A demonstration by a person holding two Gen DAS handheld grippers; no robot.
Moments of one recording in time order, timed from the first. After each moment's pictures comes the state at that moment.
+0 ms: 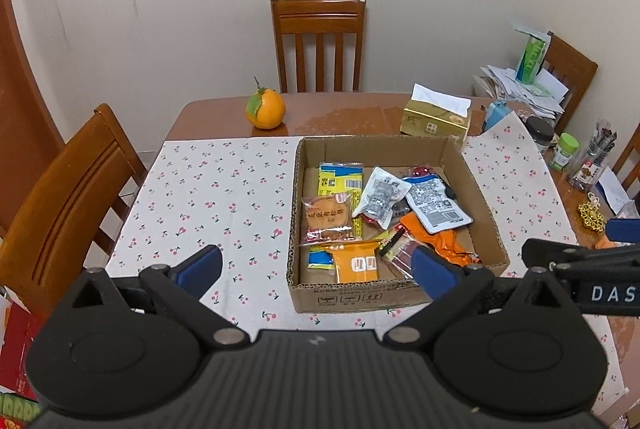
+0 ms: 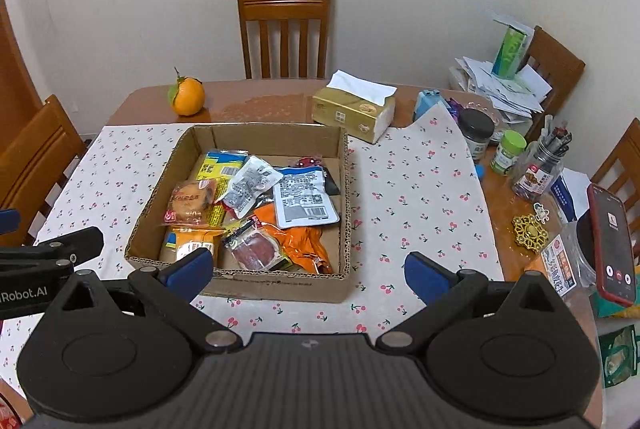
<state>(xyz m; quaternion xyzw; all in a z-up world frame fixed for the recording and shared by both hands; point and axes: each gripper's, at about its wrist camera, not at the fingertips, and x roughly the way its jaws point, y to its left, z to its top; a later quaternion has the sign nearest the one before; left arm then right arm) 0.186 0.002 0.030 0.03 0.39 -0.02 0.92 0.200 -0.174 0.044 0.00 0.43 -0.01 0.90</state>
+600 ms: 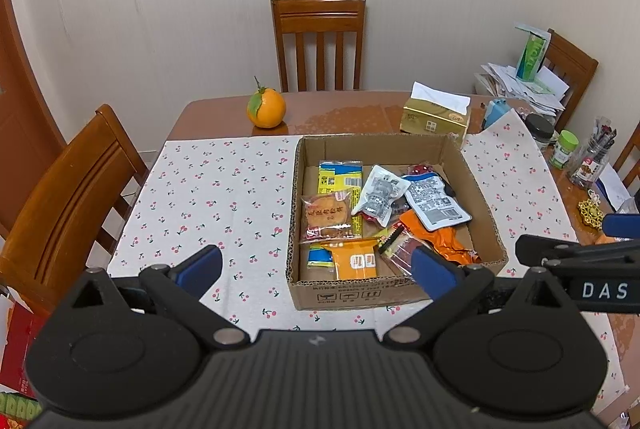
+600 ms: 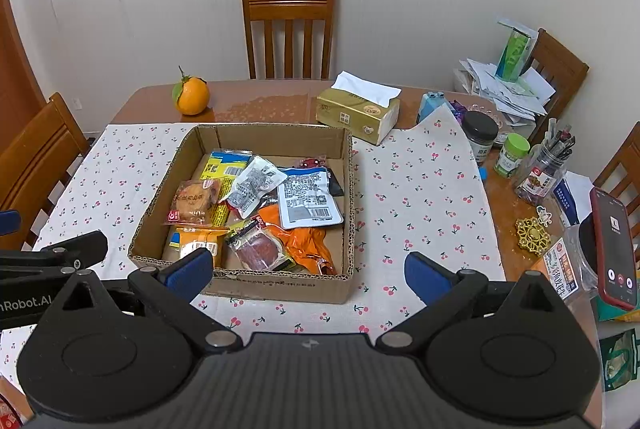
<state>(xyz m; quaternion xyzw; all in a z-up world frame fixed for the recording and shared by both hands) 0.183 -0.002 0.032 0.03 0.39 -0.02 0.92 0.200 -0.173 0.044 0.00 0.43 0.00 0.90</state>
